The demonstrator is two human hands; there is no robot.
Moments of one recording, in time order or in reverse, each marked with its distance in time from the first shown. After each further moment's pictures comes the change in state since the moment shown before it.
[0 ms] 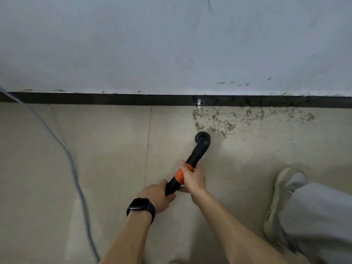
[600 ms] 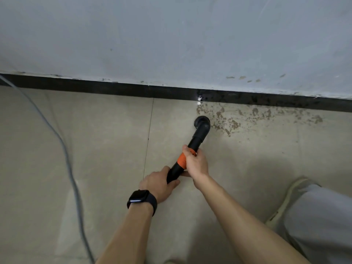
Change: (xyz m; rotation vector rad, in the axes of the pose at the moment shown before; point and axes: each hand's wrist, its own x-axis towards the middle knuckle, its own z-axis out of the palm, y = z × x) left_hand 0.014 0.007 -0.007 -0.140 0.160 0.011; right_hand 0.039 -0.019 0.008 -0.130 0.036 -0.131
